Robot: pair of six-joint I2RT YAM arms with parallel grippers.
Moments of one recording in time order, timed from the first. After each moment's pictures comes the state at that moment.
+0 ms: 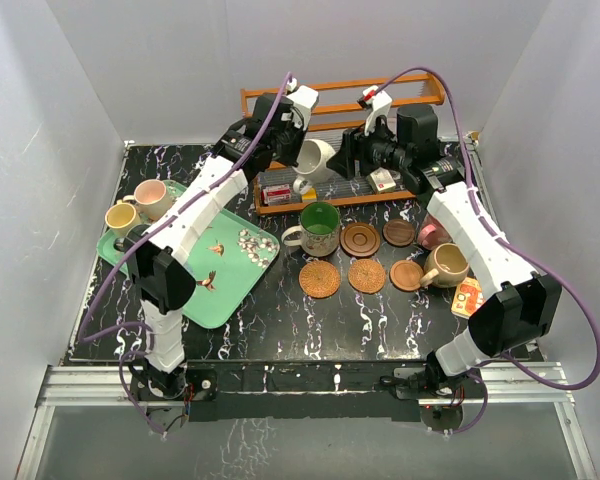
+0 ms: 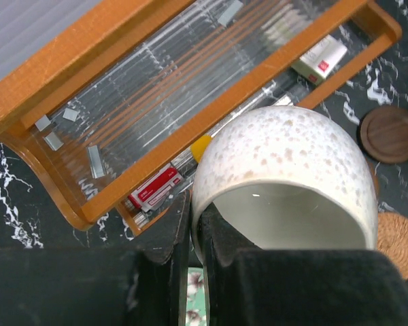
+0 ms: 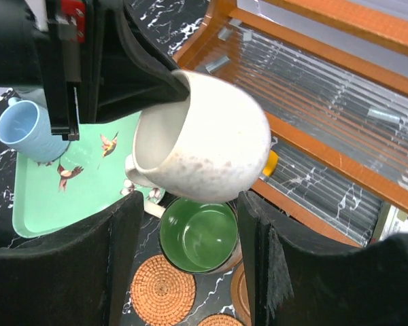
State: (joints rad) left arm -0.60 1.94 2.09 -0.71 -0.07 0.07; right arm 0.32 1.52 1.57 -0.38 -0.50 0.01
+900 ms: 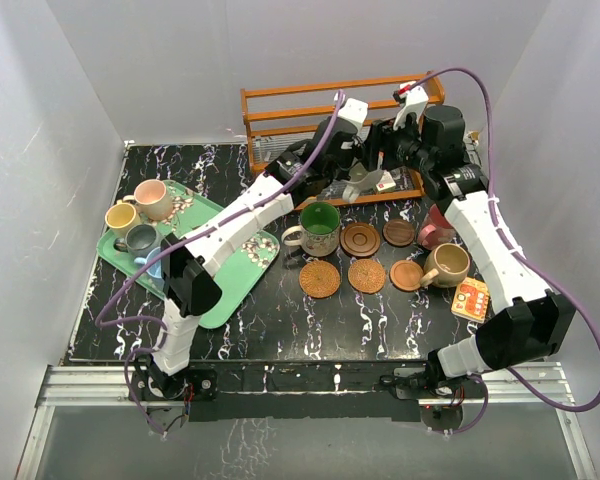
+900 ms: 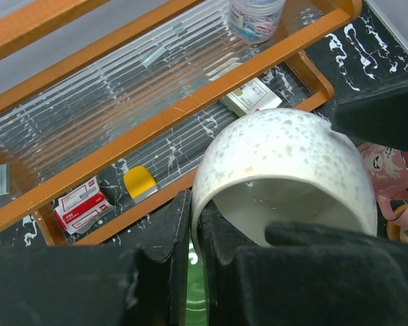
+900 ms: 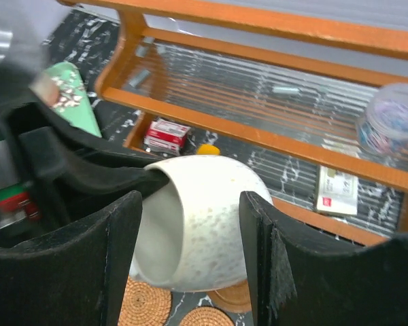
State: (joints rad) left arm -0.84 2.07 2.21 -0.62 -0.39 -0.14; right arm 0.23 1.43 1.50 -0.34 -0.36 0.08
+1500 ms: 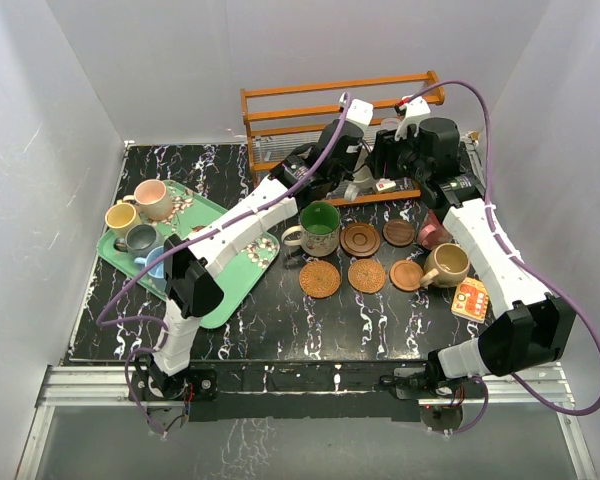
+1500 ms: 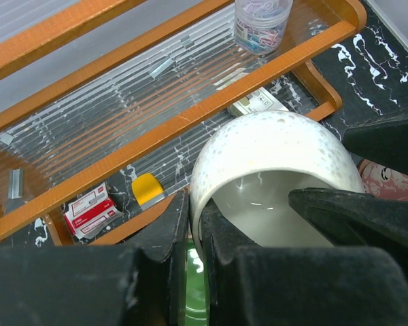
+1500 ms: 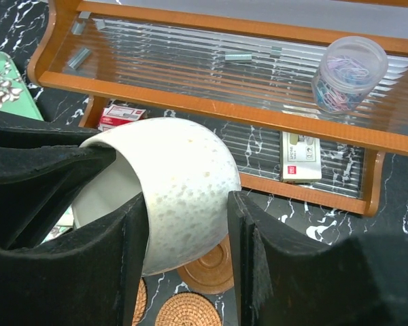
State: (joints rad) left arm -0.87 2.07 2.21 -0.58 -0.47 -0.11; right arm 0.23 1.39 1.39 -0.34 -0.18 0.05
